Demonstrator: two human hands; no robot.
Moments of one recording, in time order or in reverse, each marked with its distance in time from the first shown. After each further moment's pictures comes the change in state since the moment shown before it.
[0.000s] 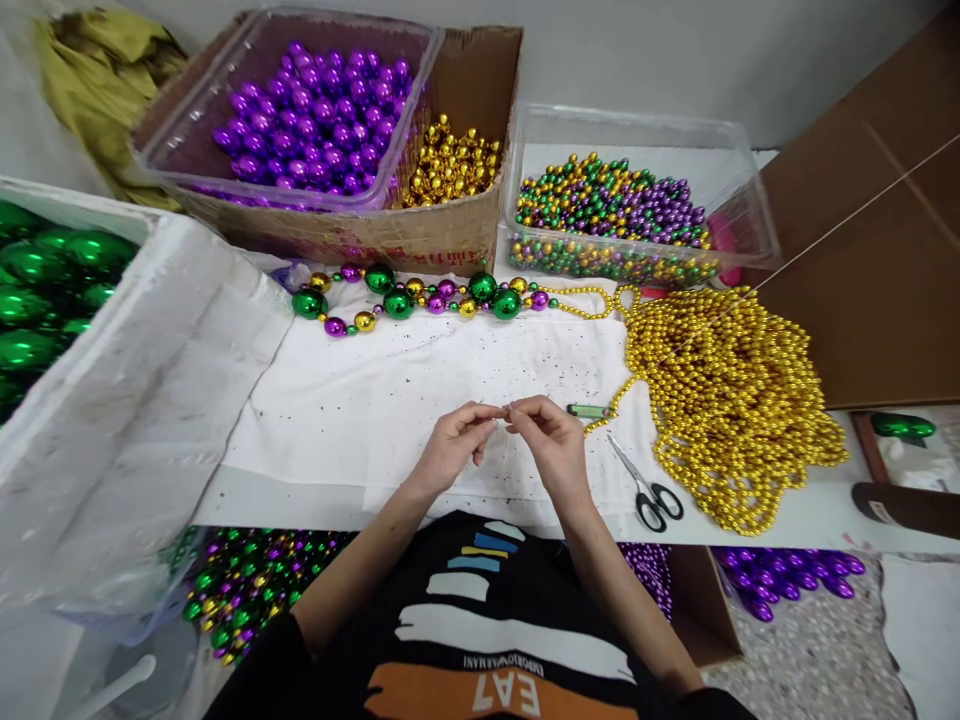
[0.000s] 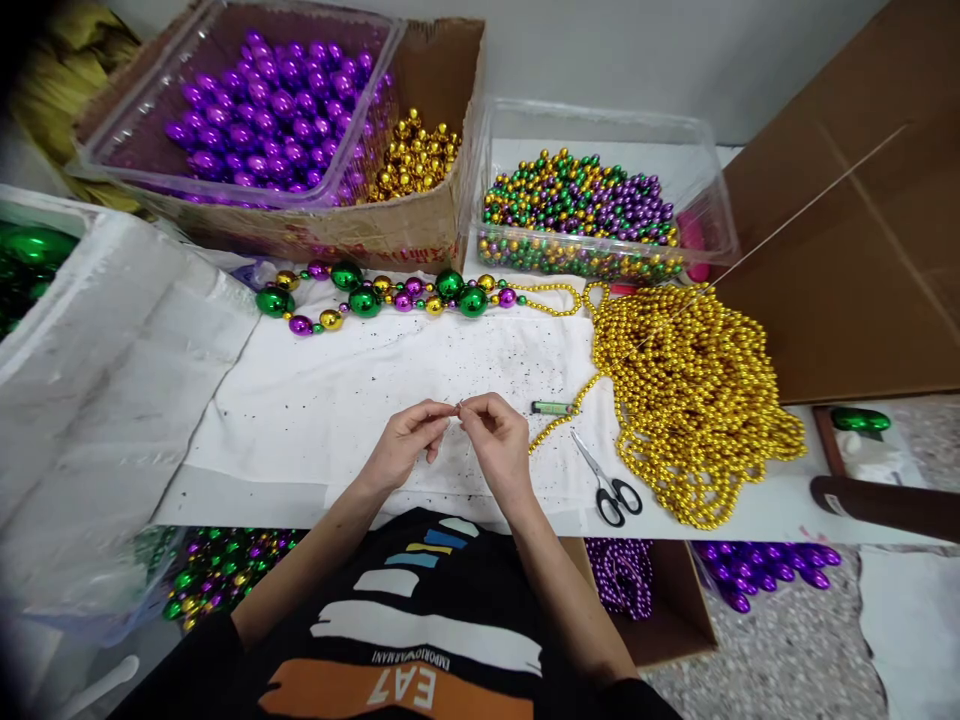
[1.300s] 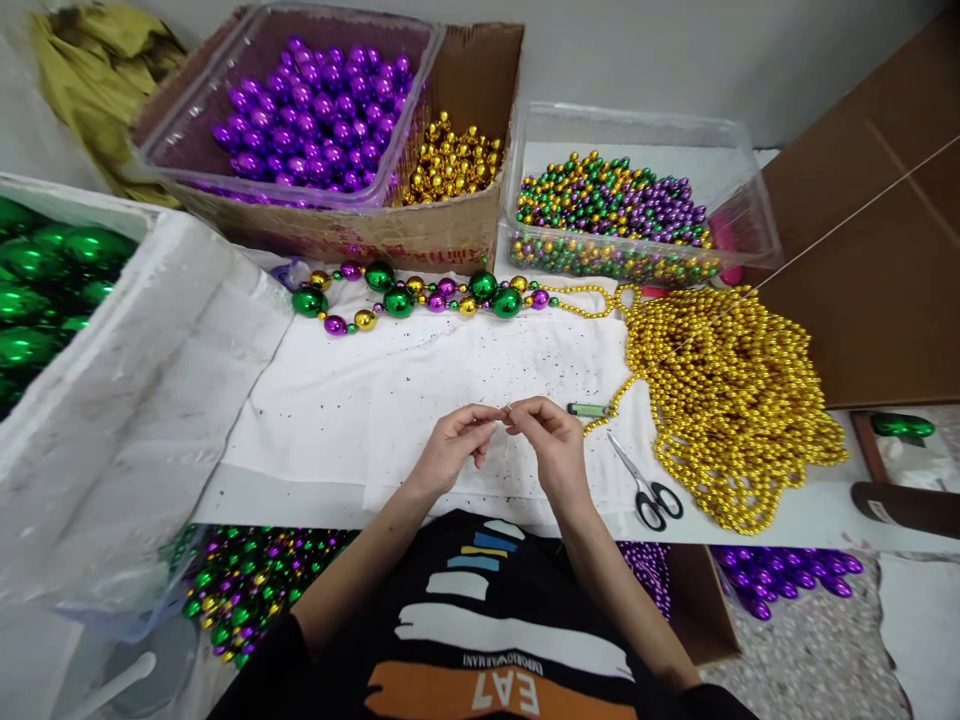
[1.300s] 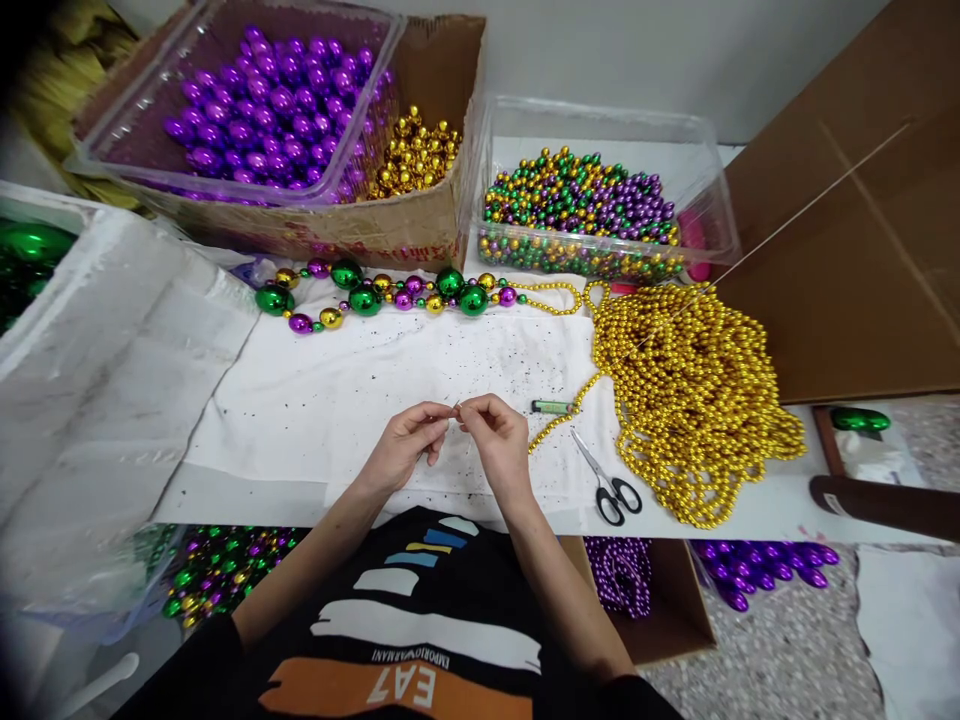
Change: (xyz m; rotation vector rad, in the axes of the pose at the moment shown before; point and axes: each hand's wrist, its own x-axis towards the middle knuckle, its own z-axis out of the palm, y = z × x) left_hand -0.005 0.004 0.003 -0.130 -0.003 -0.072; right_hand -0.002 -0.006 0.003 0.071 0.001 0.076
